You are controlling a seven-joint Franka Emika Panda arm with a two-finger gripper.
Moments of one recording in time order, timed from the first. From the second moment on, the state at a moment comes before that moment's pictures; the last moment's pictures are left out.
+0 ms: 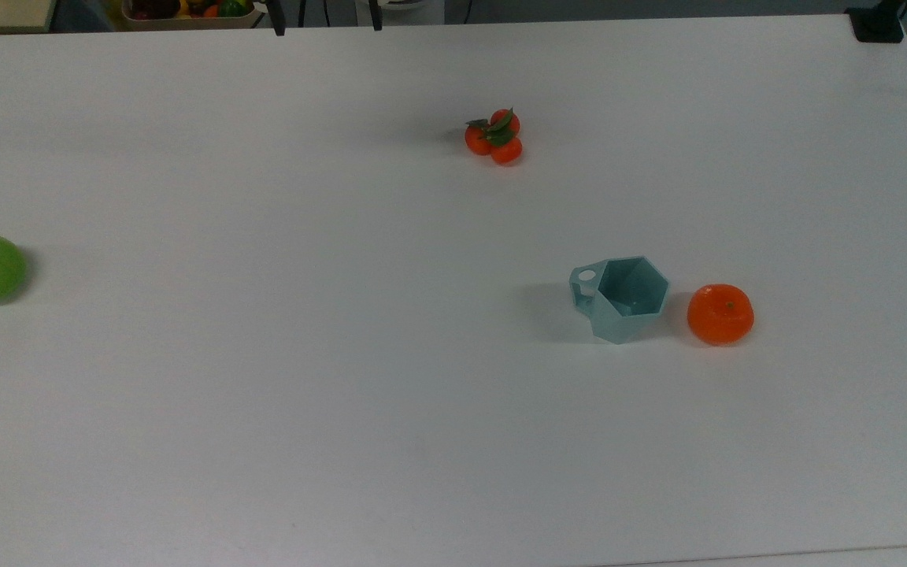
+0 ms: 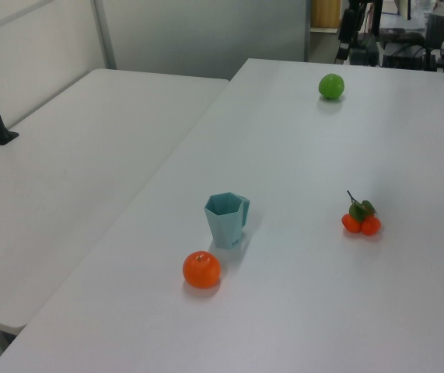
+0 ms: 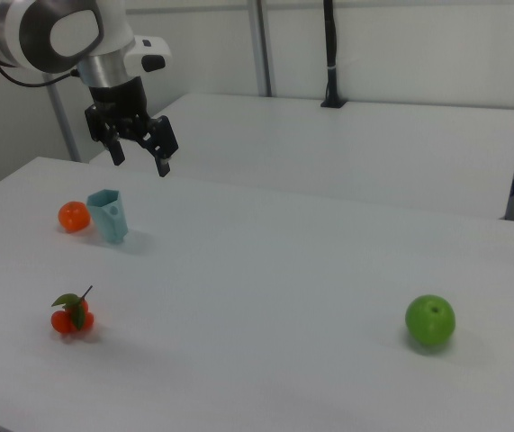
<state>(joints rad) 0.03 -0.03 -0.04 -1.66 0.08 1.75 -0.09</state>
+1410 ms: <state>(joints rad) 0.03 -0.03 -0.03 -1.67 0.08 1.75 -0.09</state>
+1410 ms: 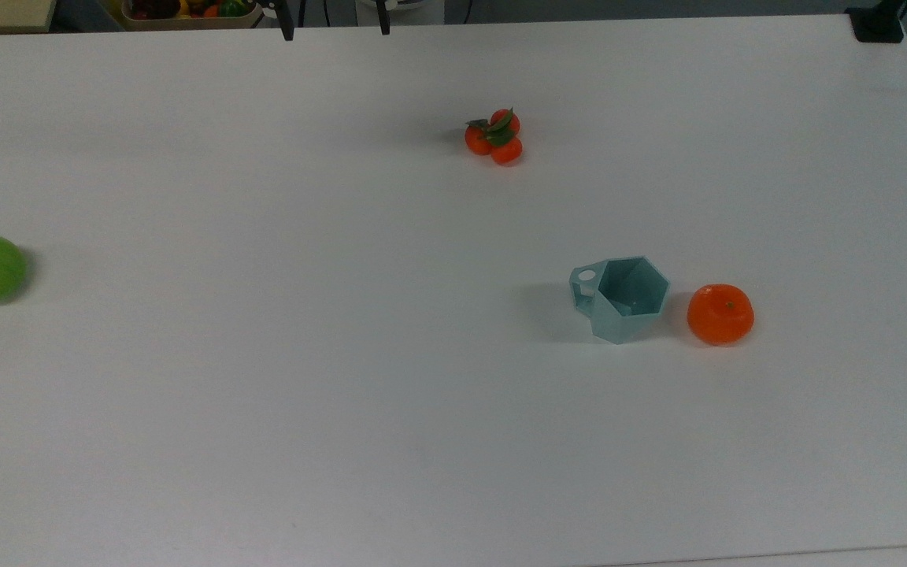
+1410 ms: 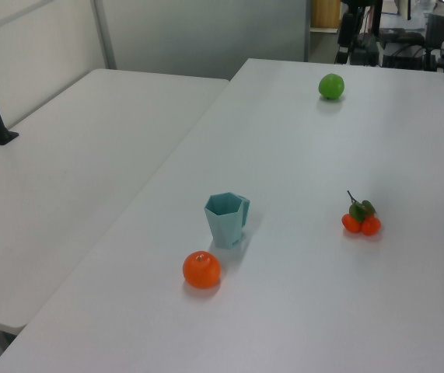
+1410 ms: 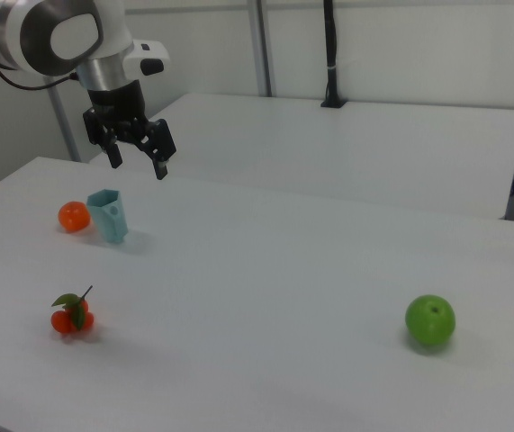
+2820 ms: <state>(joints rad) 0.05 0.08 0.13 -1.70 0.08 1.82 -0.72</state>
